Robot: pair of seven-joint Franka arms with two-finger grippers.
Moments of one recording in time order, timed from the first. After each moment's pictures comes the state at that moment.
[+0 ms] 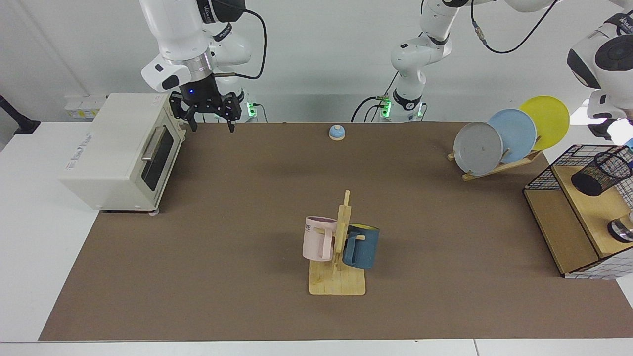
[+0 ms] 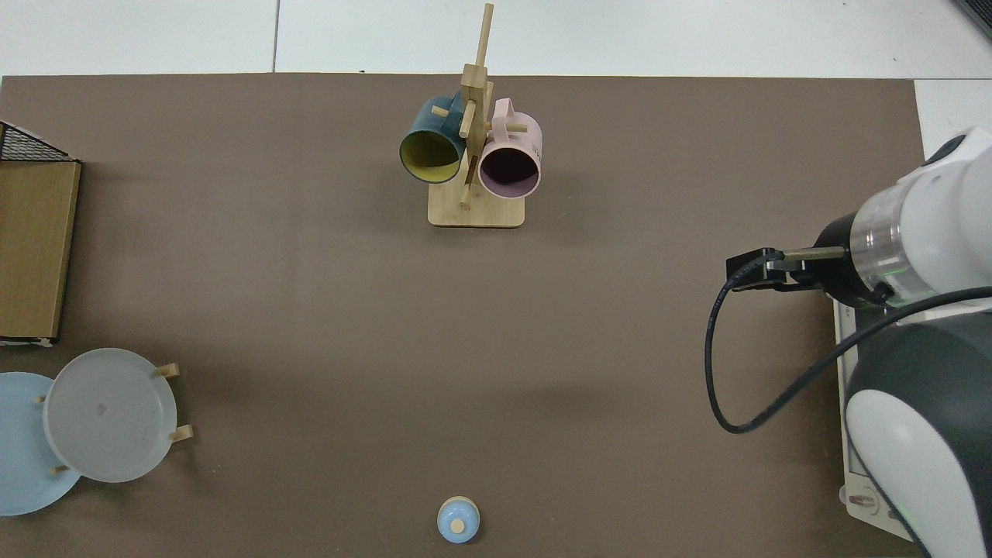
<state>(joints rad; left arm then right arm) 0.38 0.17 -0.09 -1.58 0.93 2.01 1.42 0.04 -0.03 0.15 -1.62 0.00 1.60 0.24</state>
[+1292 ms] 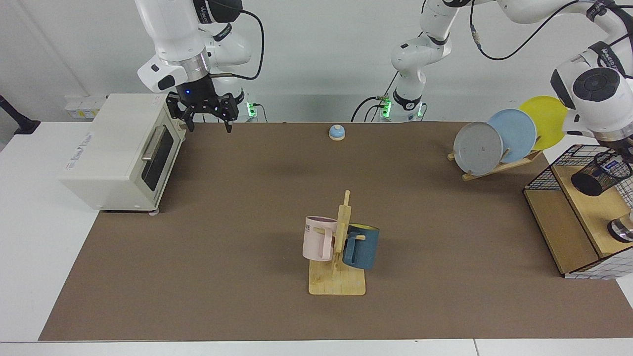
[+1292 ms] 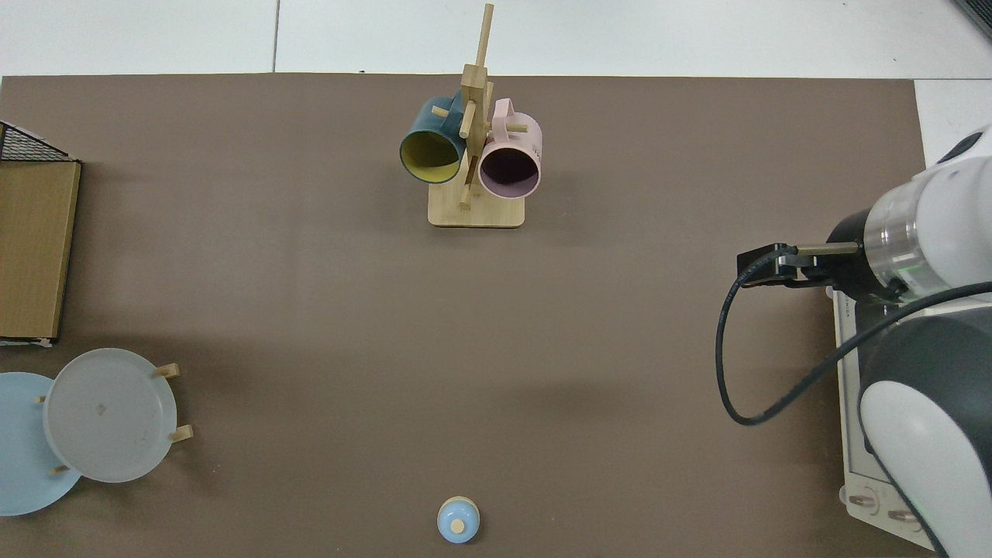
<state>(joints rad) 0.40 0.17 -0.09 -1.73 0.92 2.05 1.42 0.04 -0.03 0.15 -1.62 0.00 1.60 0.24</state>
